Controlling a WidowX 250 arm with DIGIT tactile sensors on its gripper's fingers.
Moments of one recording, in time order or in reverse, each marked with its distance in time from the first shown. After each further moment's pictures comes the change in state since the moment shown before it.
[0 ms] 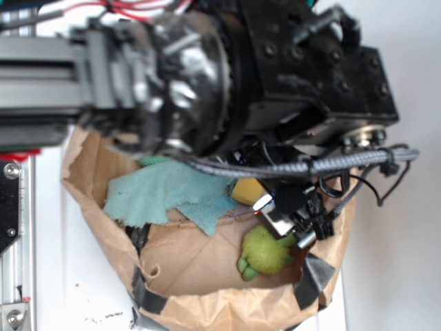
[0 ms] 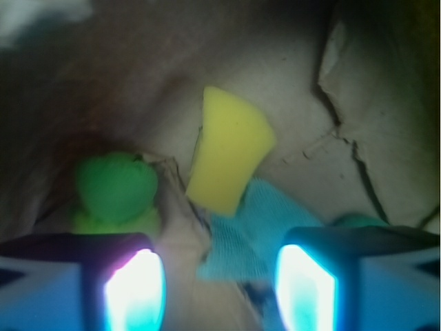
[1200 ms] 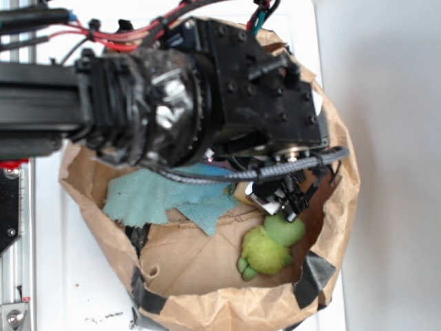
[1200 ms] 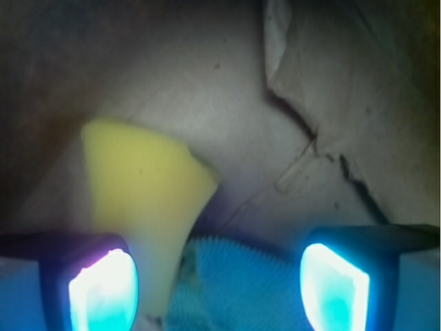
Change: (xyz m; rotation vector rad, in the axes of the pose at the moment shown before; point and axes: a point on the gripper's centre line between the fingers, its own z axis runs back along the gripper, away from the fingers) arm -0.005 0.006 -0.031 0.031 -0.108 0.127
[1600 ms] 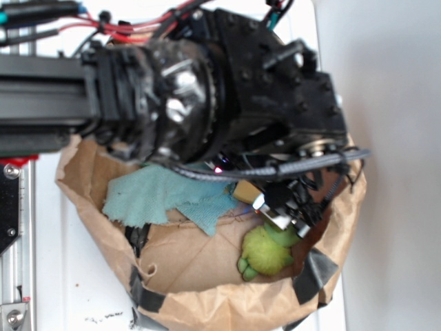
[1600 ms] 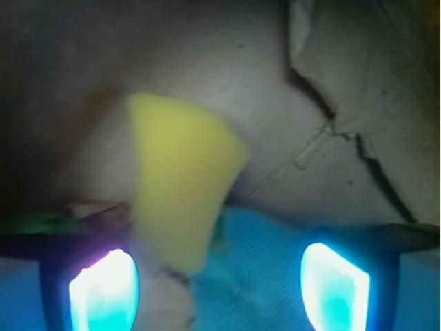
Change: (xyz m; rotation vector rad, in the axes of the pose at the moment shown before) arm 0.003 -0.004 0.014 -0.045 0.072 0.034
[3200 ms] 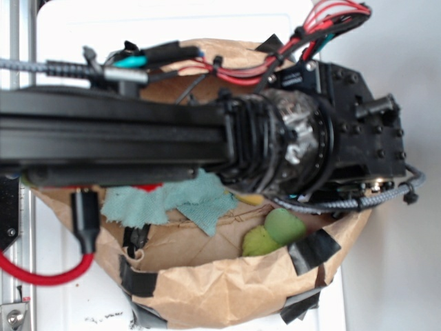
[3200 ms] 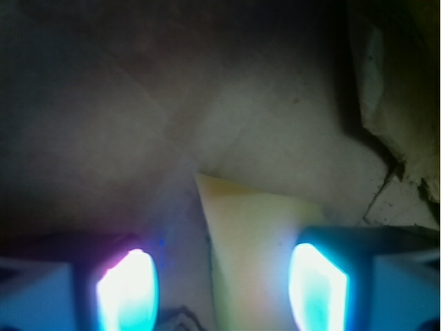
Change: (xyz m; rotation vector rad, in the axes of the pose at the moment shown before) arm 0.019 -0.031 -0.036 0.109 -0.096 0.092
